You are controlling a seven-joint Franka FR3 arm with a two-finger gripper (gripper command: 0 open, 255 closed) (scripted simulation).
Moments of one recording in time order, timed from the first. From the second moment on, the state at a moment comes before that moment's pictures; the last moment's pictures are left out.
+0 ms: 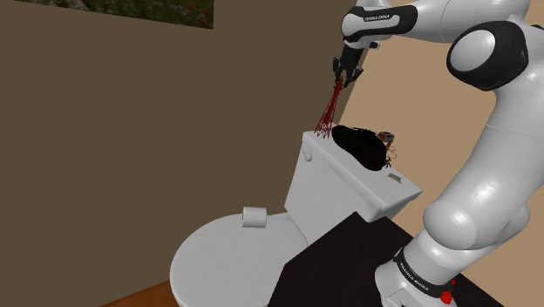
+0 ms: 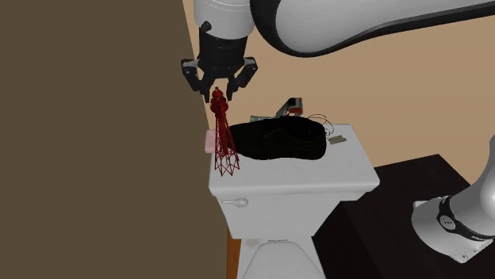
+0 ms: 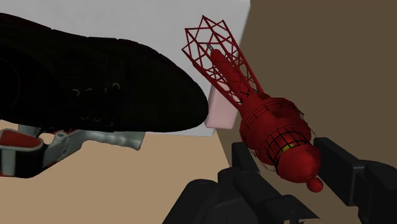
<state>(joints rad) -0.33 0.22 -0.09 -1.52 -0.16 1.96 1.14</state>
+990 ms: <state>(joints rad) -0.33 0.24 -0.09 -1.37 -0.15 1.83 1.12</state>
